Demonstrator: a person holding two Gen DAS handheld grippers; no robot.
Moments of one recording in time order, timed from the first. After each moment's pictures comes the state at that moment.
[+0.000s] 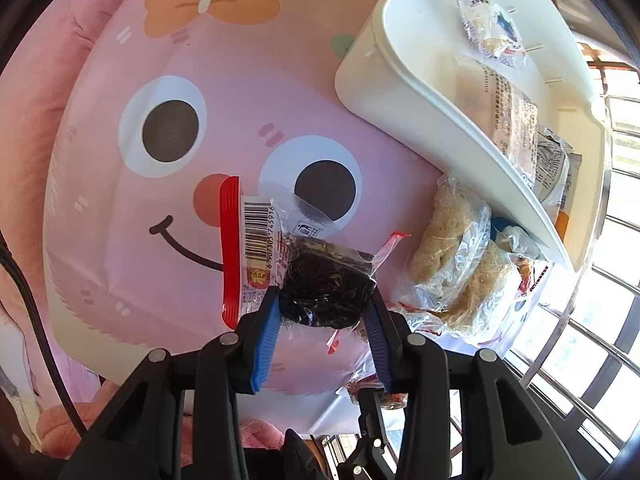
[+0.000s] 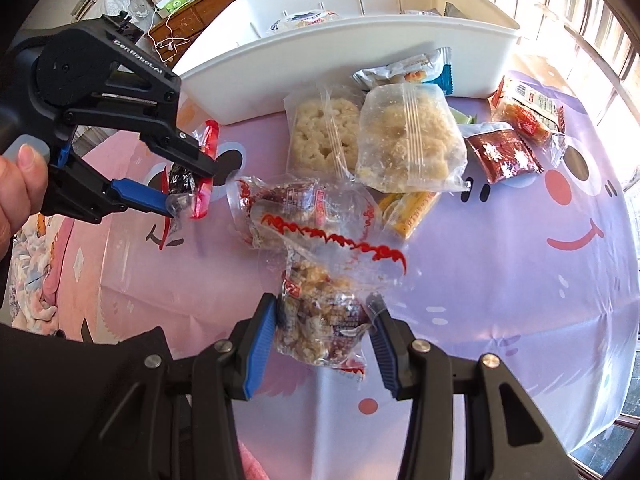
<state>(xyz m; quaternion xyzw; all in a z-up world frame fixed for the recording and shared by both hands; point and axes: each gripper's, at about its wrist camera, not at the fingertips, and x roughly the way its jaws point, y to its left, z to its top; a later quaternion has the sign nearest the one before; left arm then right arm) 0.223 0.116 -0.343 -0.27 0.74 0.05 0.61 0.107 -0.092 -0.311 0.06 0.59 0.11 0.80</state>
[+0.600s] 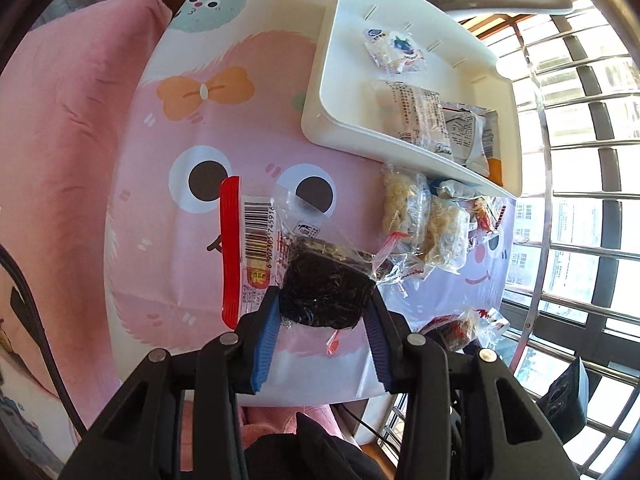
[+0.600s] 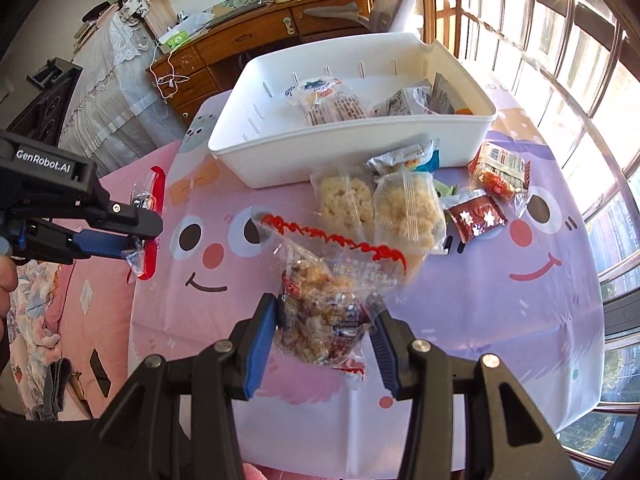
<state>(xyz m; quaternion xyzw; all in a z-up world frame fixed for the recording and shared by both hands) 0.200 0.131 -0.232 -0.19 0.70 -0.05 0.68 0.109 -0.082 -0.234 0.06 0.54 0.08 0.83</state>
